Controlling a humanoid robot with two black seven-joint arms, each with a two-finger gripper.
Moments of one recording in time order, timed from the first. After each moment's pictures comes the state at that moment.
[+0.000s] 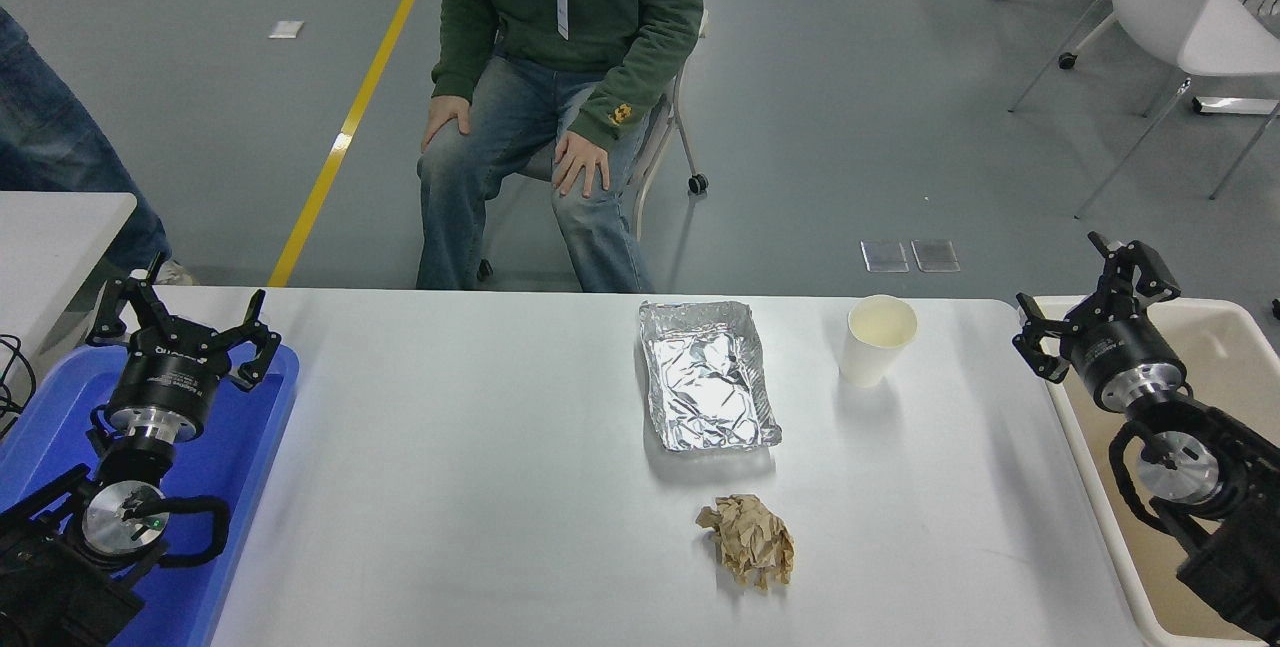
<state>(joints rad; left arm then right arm) -0.46 0.46 -0.83 -0.52 -0.20 -0.62 -0.53 0.60 -0.39 0.81 0.50 -0.08 0.26 0.38</state>
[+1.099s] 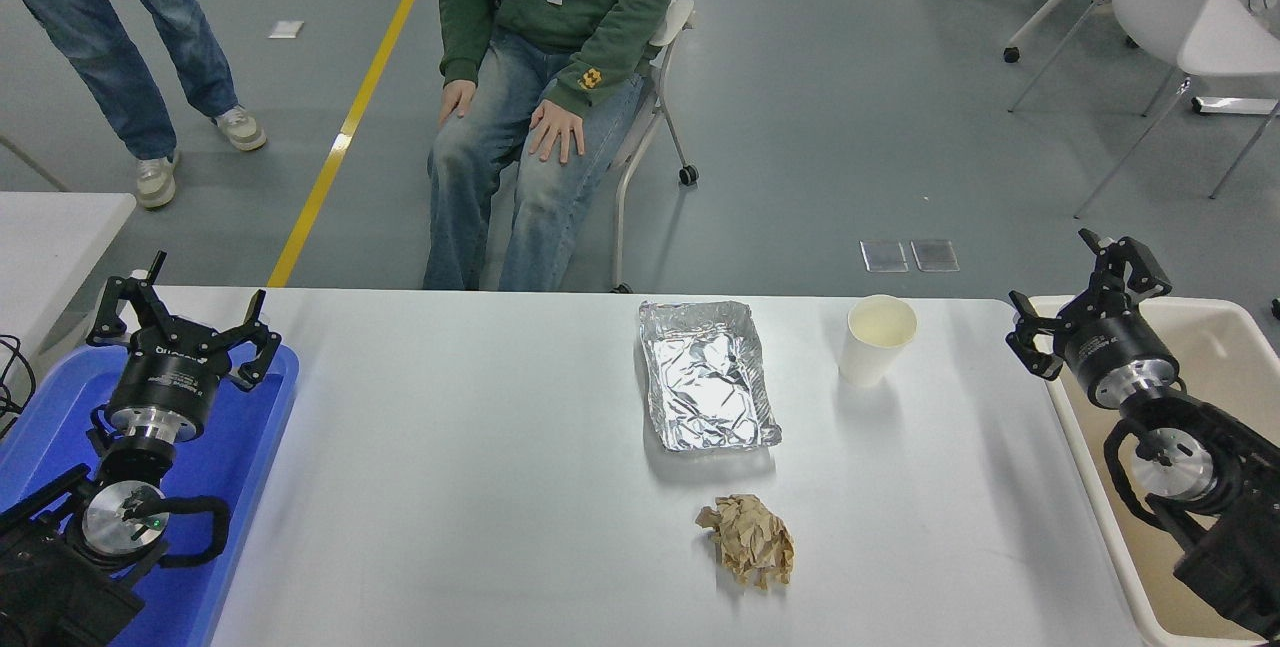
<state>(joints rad) -0.46 0.46 -0.83 -0.52 -0.19 -0.62 -0.53 0.63 -0.39 0.74 0.51 -0.08 0.26 0.38</state>
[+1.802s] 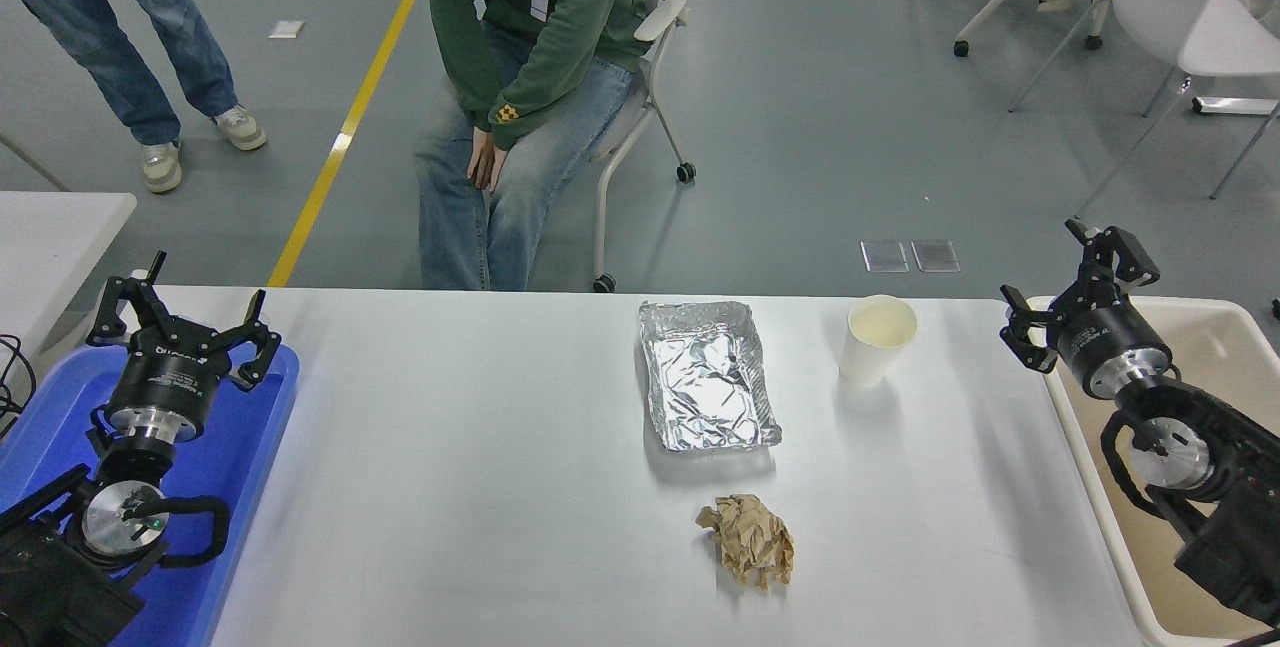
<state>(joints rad) -0.46 0.46 -0.83 -0.52 -0.20 -0.62 -0.53 0.64 -0.40 0.72 0.51 -0.08 0.26 0.38</state>
